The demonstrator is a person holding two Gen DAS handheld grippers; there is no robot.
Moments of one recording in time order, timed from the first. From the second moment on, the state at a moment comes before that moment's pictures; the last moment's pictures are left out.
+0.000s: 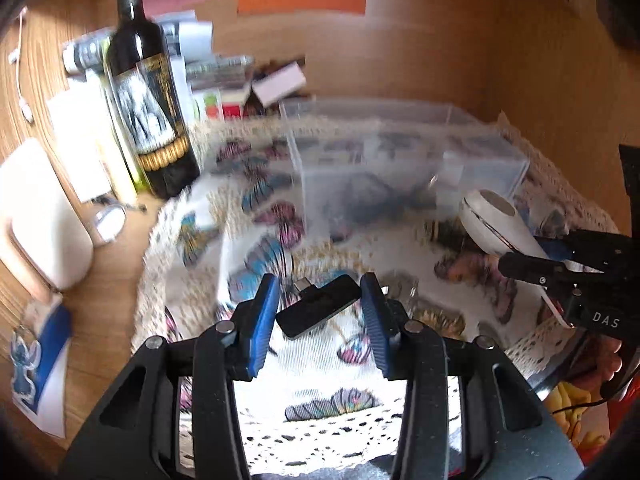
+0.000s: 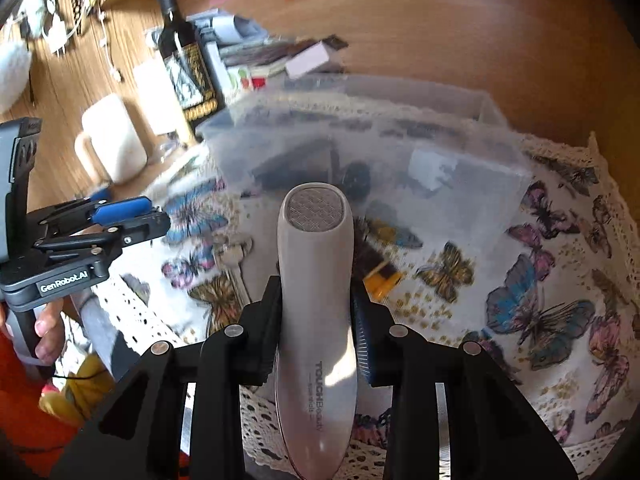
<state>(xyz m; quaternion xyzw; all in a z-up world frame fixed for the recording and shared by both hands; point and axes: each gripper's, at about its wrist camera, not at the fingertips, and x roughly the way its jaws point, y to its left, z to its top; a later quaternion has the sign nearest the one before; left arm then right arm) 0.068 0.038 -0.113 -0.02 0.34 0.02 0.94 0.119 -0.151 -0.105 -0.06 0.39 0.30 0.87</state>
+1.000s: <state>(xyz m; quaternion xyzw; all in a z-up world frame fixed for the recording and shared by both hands) 0.153 0.042 -0.019 -0.03 0.27 -0.02 0.96 0.194 -0.152 -0.001 -0.01 0.25 0.27 0.93</state>
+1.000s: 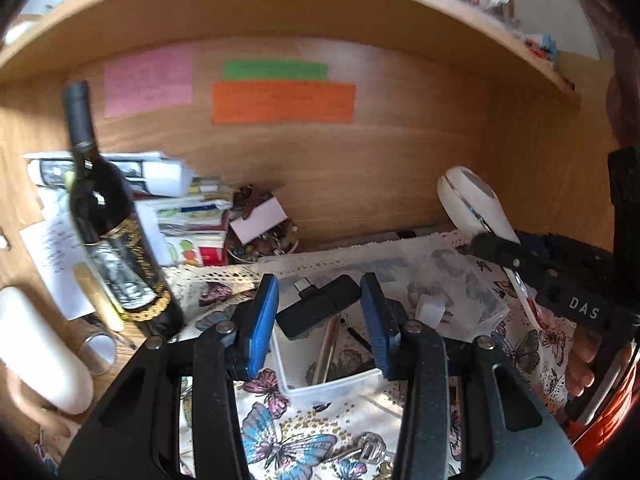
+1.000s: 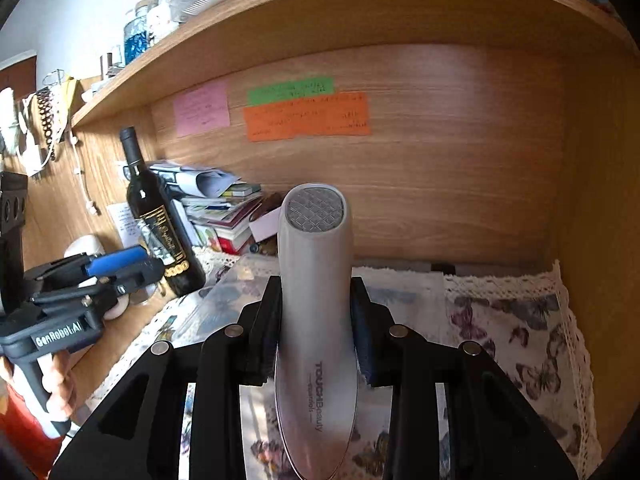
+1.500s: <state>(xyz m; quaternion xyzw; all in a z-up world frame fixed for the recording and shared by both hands) 0.218 0.022 -0.079 -0.02 0.38 -0.06 0.92 0.251 -0.117 -0.050 -0.06 0.33 0.26 0.90</state>
